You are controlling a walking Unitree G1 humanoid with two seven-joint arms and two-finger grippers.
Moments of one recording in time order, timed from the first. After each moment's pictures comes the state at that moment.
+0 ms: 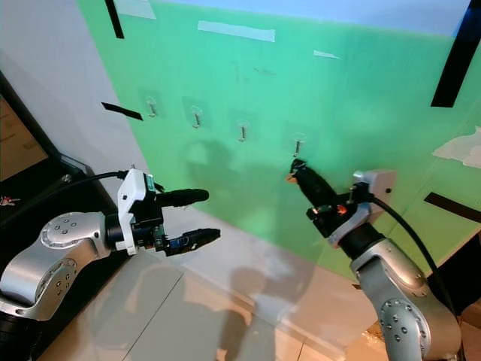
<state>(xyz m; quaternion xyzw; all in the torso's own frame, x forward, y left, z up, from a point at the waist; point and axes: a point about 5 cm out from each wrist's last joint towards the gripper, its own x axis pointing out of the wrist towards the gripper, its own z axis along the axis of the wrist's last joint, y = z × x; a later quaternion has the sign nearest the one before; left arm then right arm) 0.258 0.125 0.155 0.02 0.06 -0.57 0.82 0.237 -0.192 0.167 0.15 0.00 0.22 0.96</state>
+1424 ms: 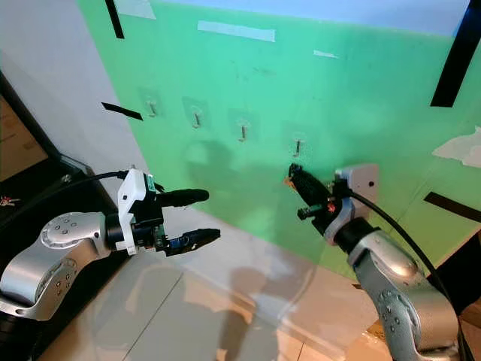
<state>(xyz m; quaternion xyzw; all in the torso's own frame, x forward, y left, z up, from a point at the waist) 0.258 0.125 0.155 0.02 0.06 -0.57 0.82 0.243 -0.186 0.160 0.07 0.06 0.22 0.97</state>
